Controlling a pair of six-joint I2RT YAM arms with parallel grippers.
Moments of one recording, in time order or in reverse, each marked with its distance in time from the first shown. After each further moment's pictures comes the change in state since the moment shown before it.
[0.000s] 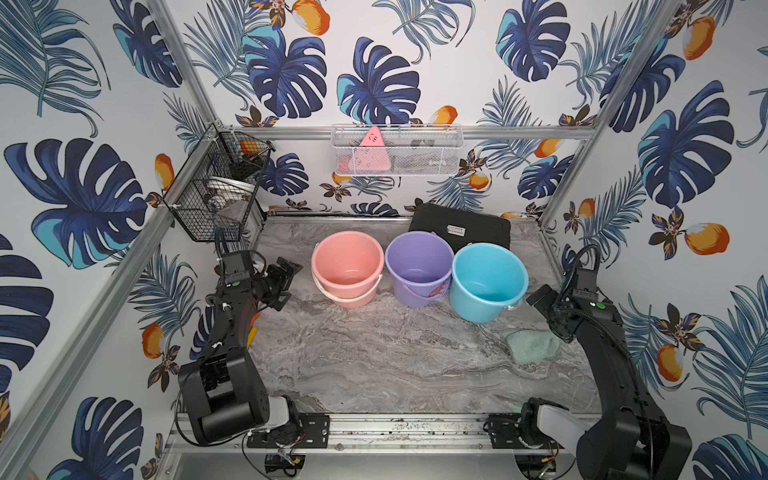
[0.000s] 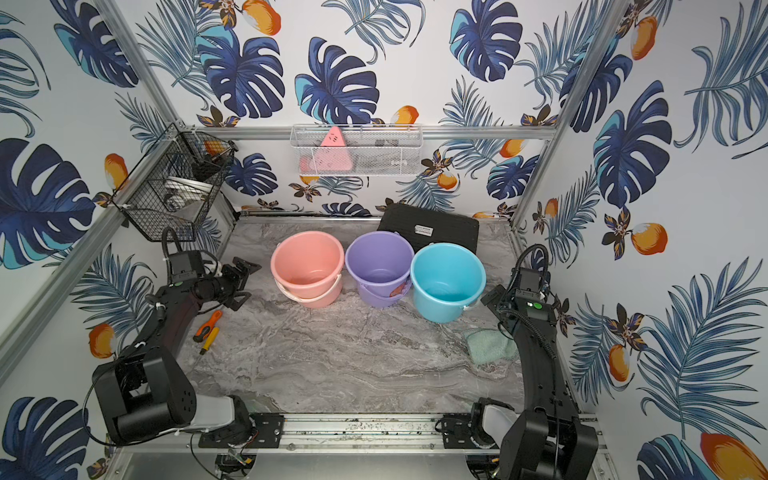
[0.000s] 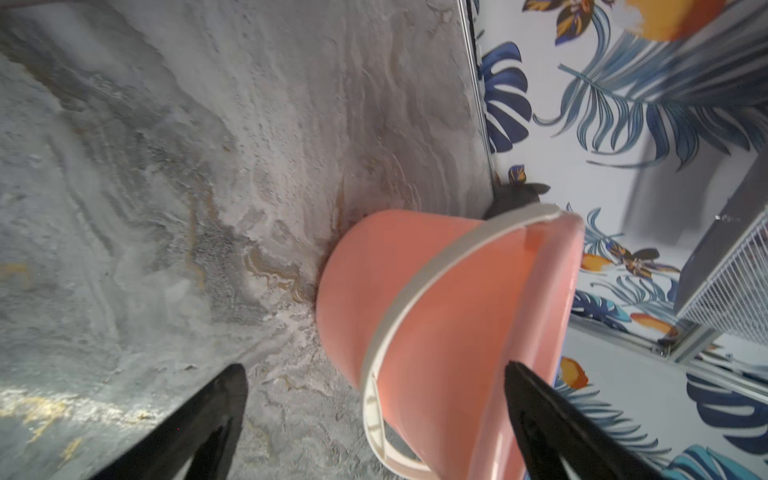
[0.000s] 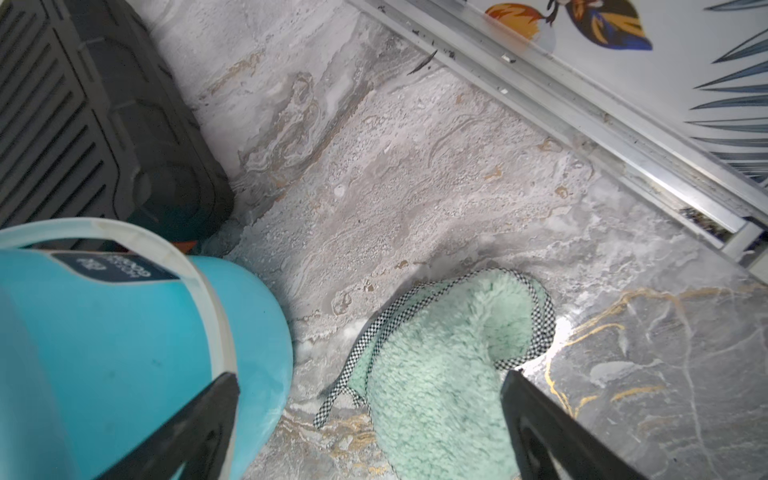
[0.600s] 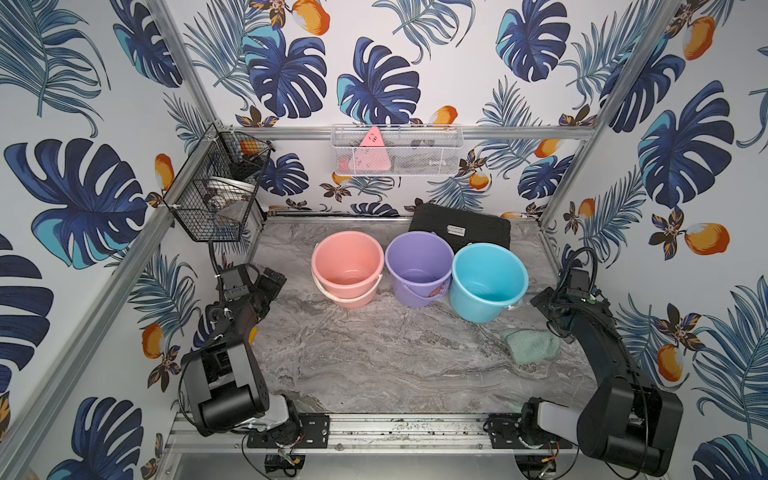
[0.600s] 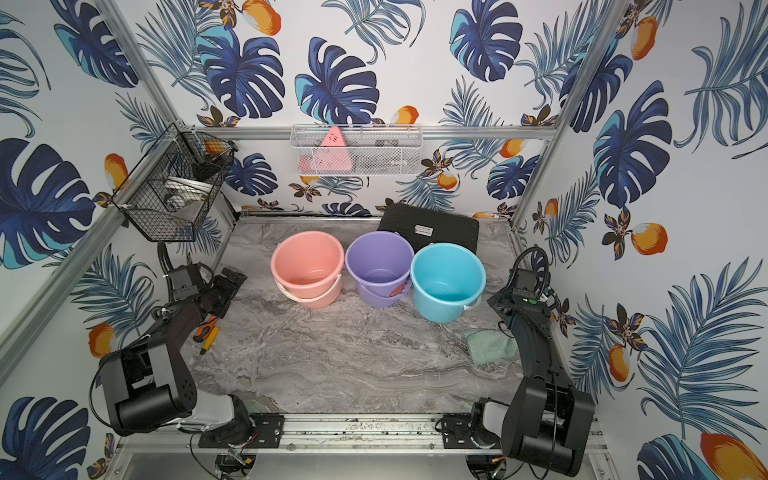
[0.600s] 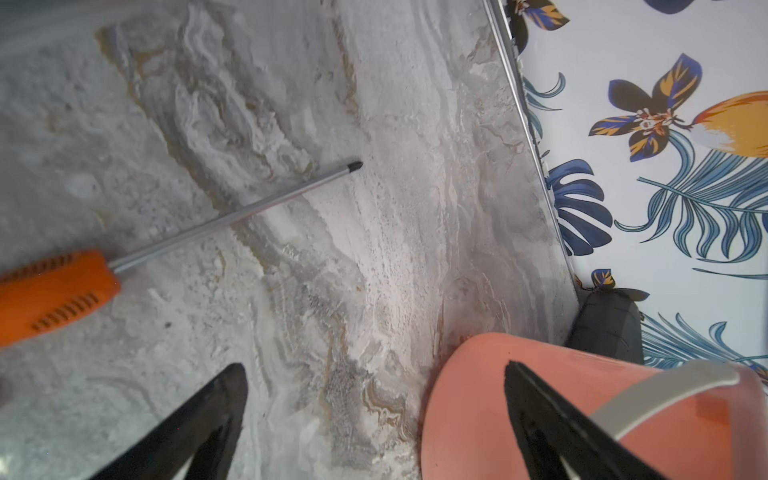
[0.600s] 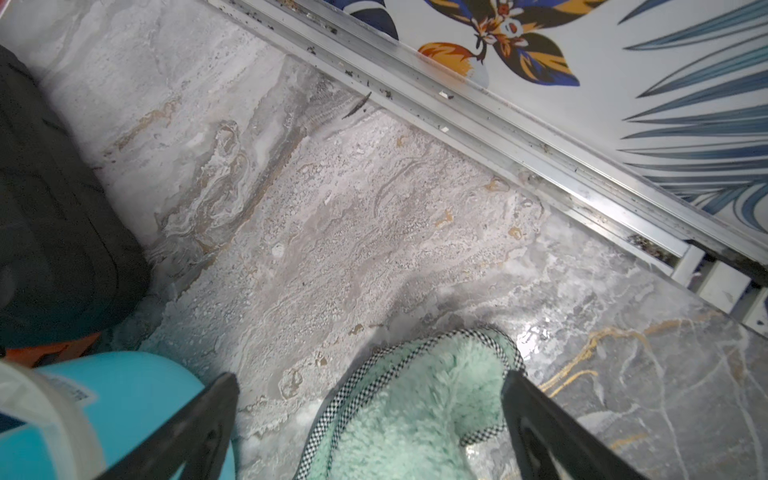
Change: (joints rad) left arm 0.049 0.044 -0.143 0.306 -0.275 0.131; right arm -0.023 0.106 -0.077 0.185 0.135 0.007
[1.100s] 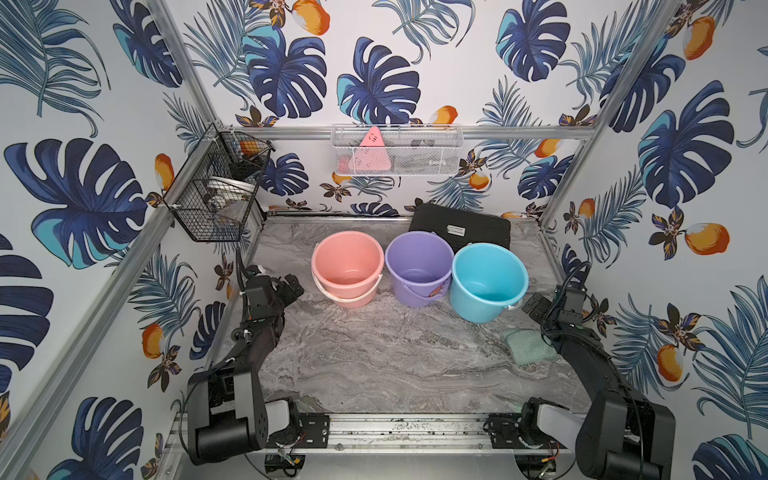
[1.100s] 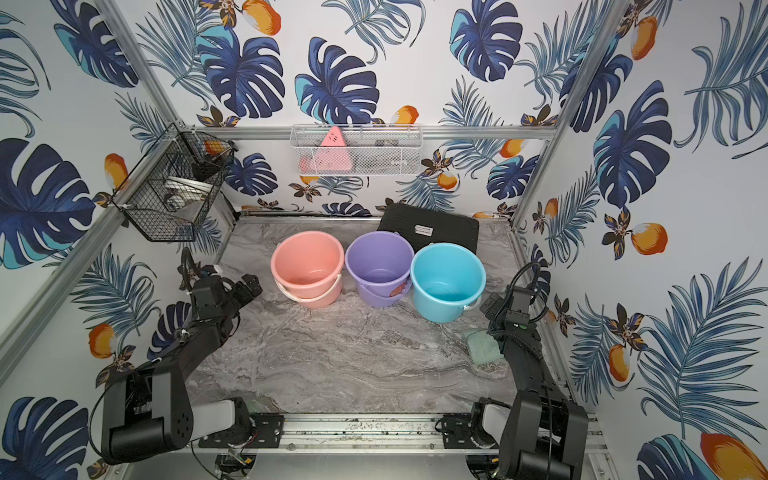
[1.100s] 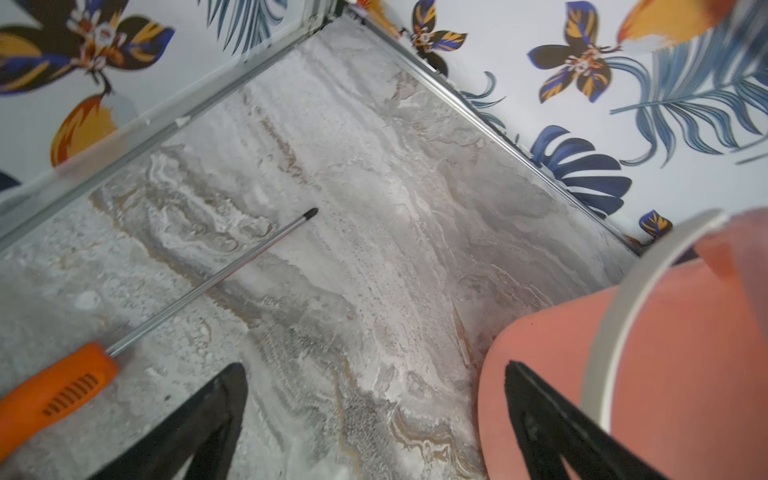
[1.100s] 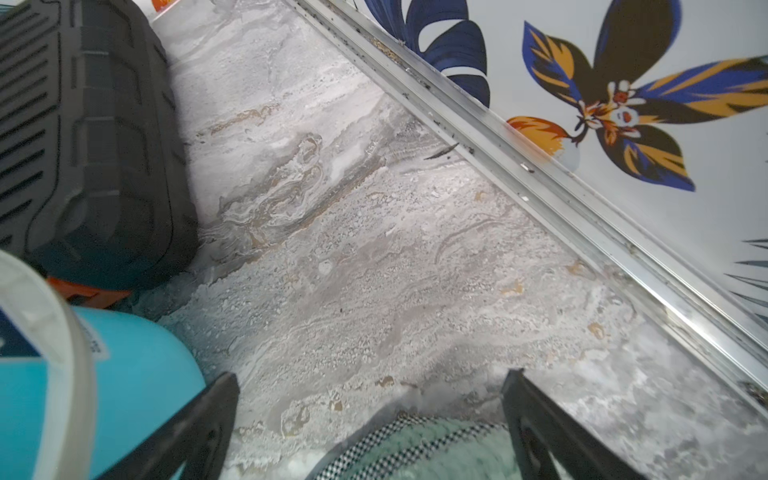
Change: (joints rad) left arm -0.200 -0.161 -0.277 0.403 -0.279 0.280; right arm -0.001 -0.092 -0.282 0.444 -0.087 -0.261
